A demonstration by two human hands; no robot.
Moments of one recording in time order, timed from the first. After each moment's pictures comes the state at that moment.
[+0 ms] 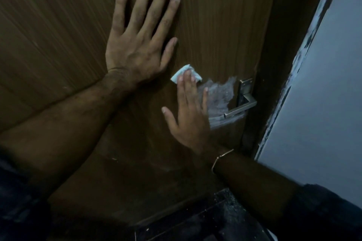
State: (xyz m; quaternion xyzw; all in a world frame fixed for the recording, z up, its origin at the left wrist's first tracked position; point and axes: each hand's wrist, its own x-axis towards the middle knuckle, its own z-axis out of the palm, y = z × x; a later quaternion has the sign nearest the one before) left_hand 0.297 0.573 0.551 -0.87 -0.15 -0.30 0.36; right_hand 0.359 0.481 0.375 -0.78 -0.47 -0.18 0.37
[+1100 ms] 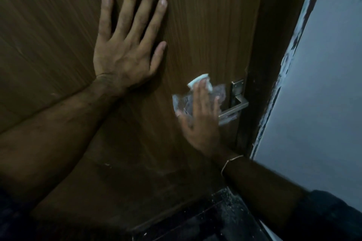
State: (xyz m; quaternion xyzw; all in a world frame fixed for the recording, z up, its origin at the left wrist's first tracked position) left_hand 0.297 0.573 0.549 -0.87 -0.15 -0.30 0.36; right_hand 0.389 0.459 0.351 -0.81 -0.41 -0.12 0.41
